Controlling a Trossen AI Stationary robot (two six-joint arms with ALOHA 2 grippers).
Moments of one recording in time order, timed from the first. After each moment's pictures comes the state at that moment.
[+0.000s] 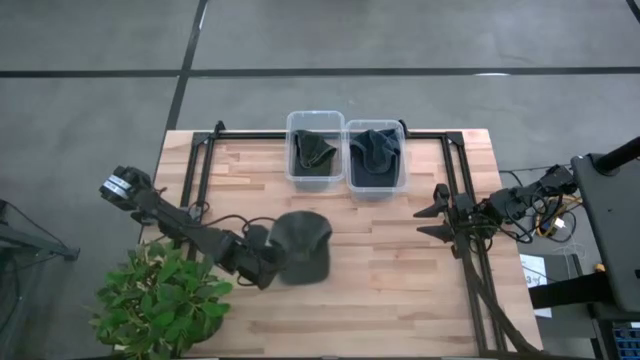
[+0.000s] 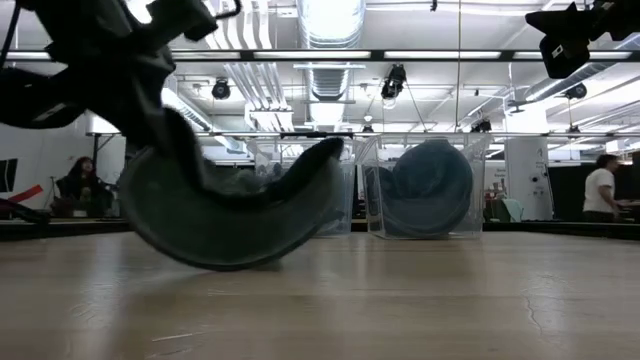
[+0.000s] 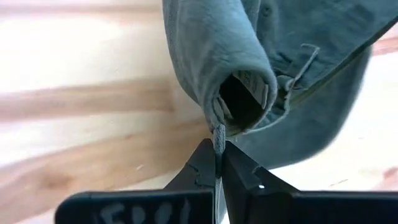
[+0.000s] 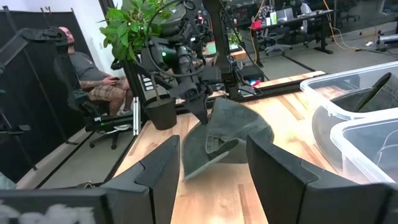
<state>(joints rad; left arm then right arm) -0.51 1.45 0.95 -0.65 -0.41 -1.90 0.46 0.24 0.32 -0.12 0.36 0.28</state>
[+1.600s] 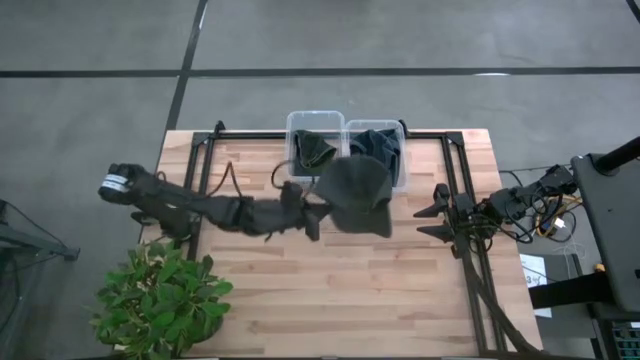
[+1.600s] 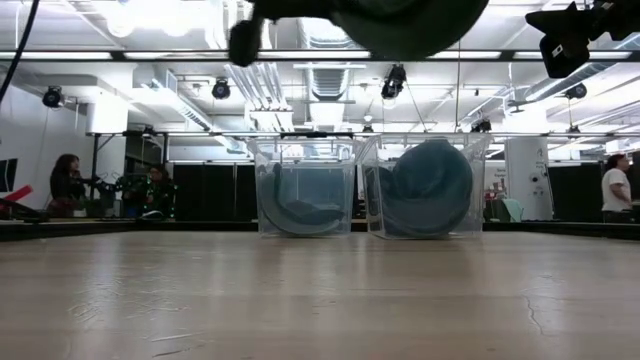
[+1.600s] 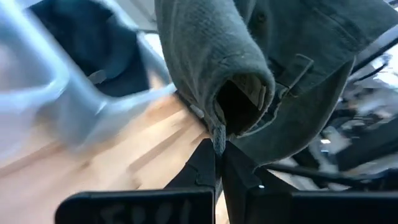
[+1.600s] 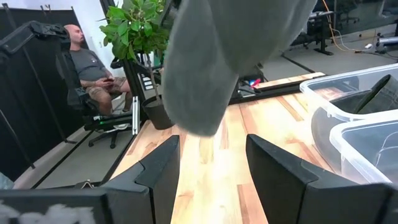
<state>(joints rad) -0.22 1.42 1.04 0.15 -0.55 -0.88 0.46 0.24 0.32 -0.12 0.36 0.27</state>
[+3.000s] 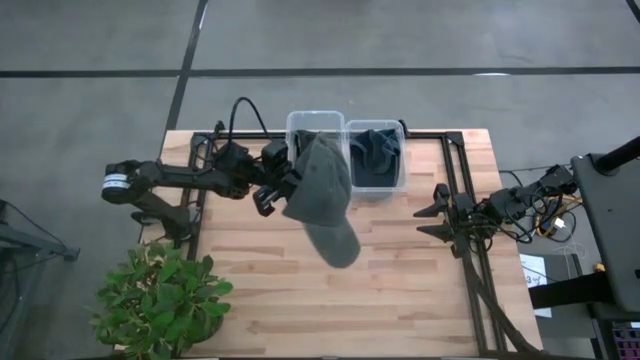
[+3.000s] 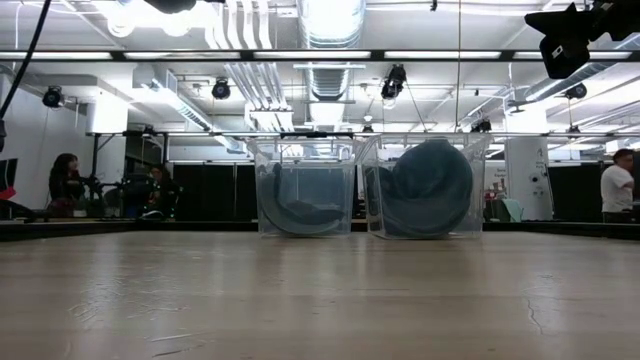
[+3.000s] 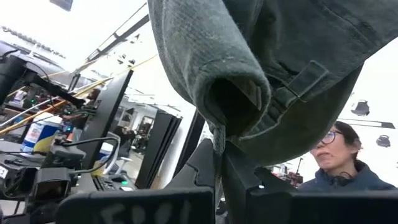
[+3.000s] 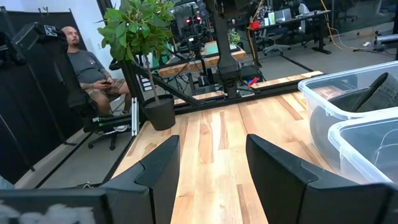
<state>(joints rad) 0.12 1.42 1.04 1.04 0.54 -0.69 0.46 0.24 0.32 -0.12 0.37 0.28</state>
